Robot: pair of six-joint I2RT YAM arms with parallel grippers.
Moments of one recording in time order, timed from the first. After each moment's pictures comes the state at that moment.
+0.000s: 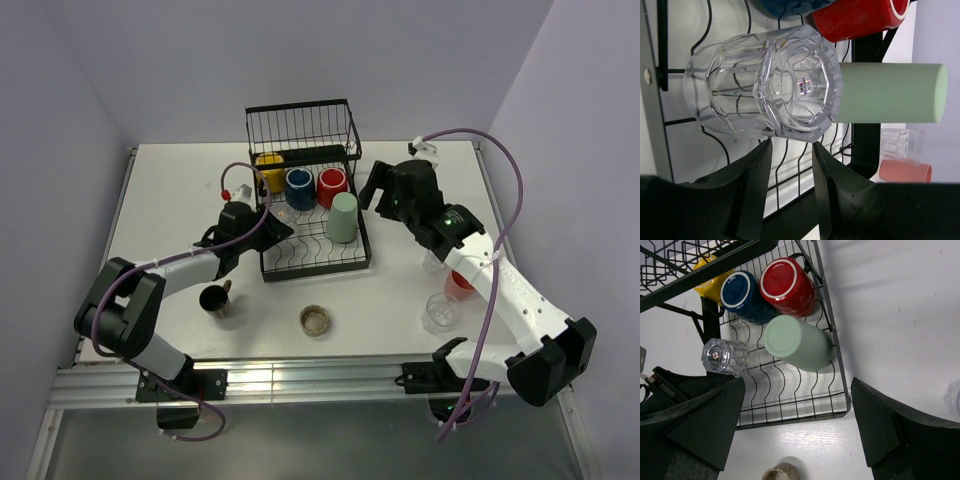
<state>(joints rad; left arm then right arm) -0.47 1.54 0.74 0.29 0.13 -0.92 0.52 1.20 1.21 -0.56 0.31 0.61</state>
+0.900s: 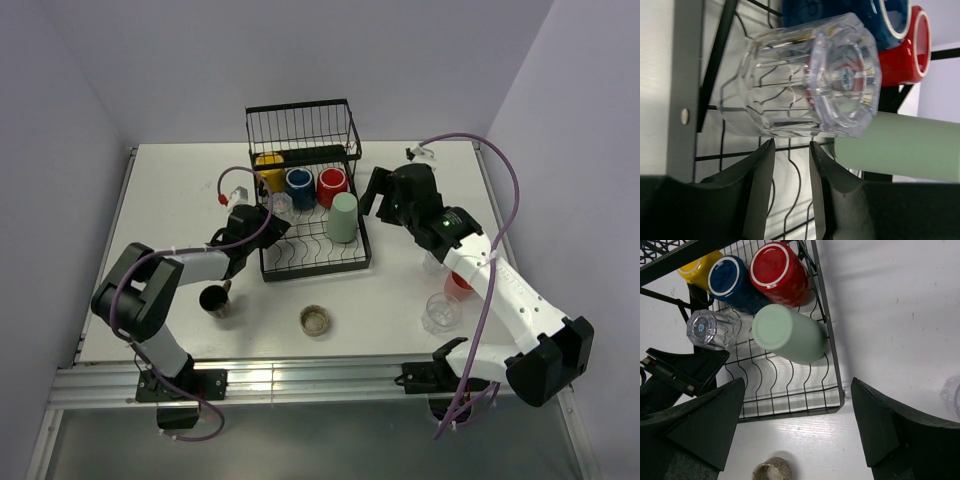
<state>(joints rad) -0.49 1.67 0.74 0.45 -0.06 -1.01 0.49 1.20 1.17 -0.55 0.27 0.59</state>
